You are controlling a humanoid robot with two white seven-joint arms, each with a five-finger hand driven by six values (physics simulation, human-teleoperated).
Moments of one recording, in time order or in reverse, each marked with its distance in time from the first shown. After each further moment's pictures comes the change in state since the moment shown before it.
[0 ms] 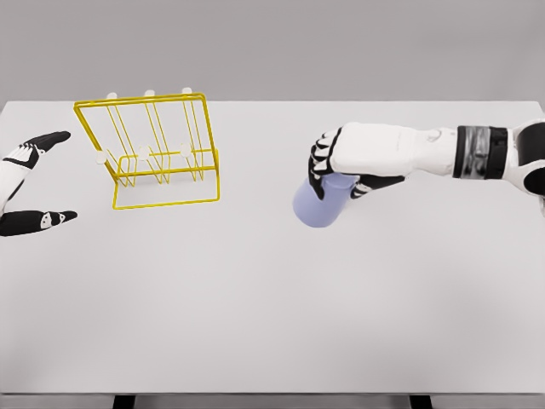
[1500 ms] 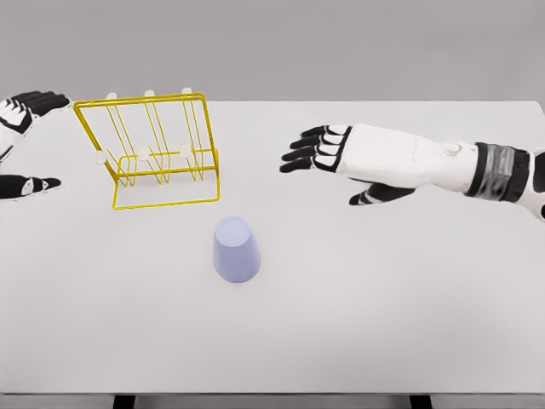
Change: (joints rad) left arm -0.129 0.157 -0.032 -0.066 -0.061 0.000 -0.002; right arm 0.241 0.020 -0.278 -0.129 -0.014 -0.002 0.000
